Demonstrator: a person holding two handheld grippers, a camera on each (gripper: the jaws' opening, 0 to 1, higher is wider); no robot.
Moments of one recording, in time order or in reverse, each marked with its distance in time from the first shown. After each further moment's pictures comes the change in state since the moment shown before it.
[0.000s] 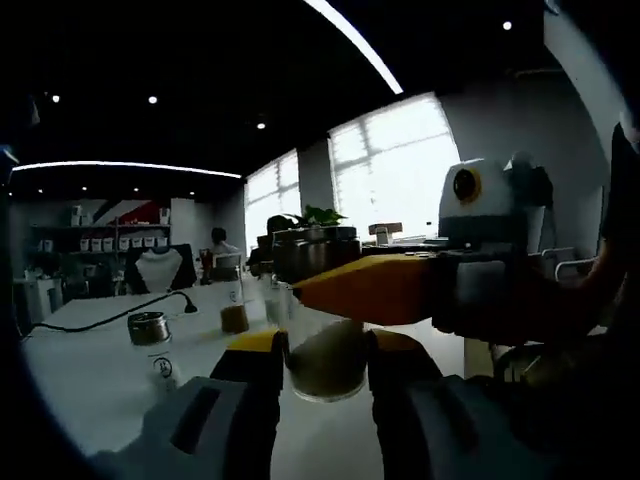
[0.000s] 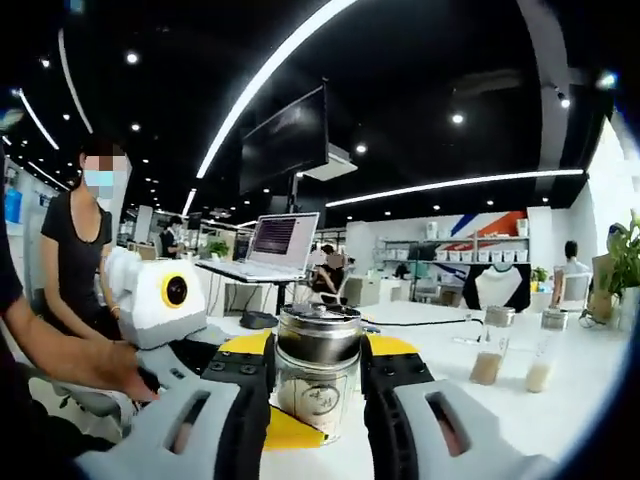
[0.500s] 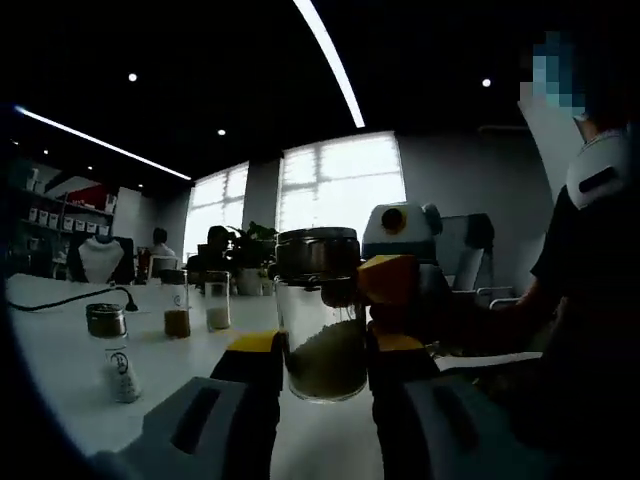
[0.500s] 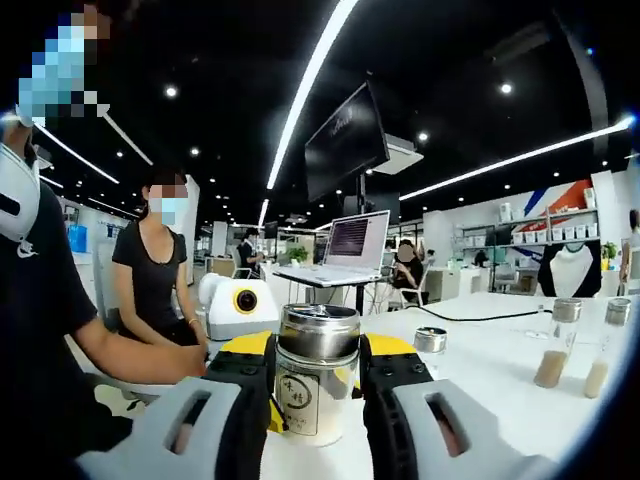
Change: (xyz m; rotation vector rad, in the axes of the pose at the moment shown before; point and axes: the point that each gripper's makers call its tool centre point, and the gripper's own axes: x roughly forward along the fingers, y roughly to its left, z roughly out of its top) left arm -0.012 -0.026 0.007 -0.139 -0.062 -0.227; right arm -0.005 0.028 0.006 0.167 0.004 0.263
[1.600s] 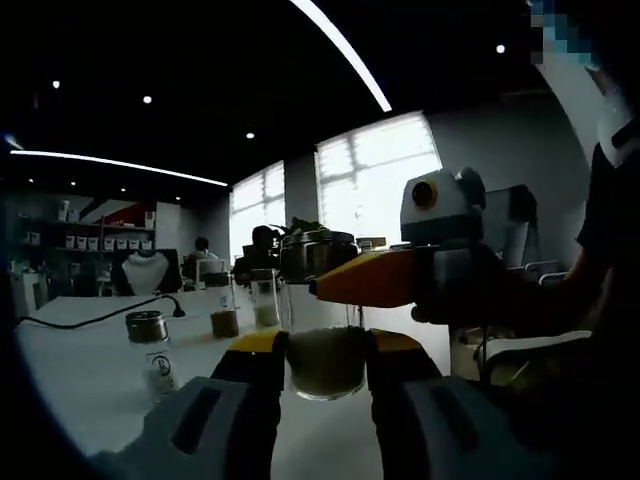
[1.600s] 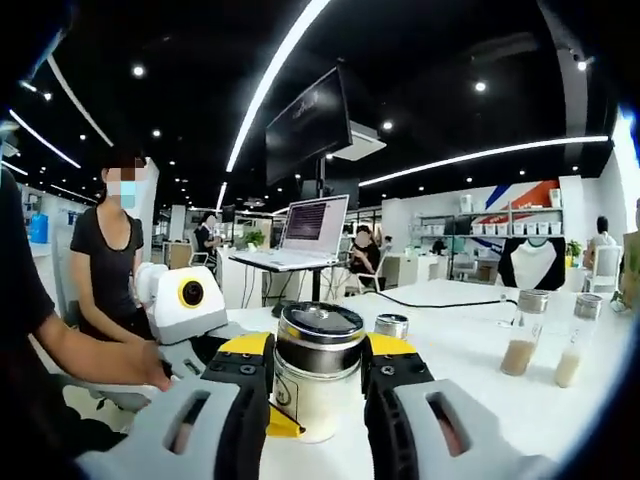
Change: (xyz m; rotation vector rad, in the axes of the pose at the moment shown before) left arm 0.001 0.035 -0.010 0.140 0.058 0.276; right arm 0.004 -0.040 -0.013 -0.071 0.078 -0.254
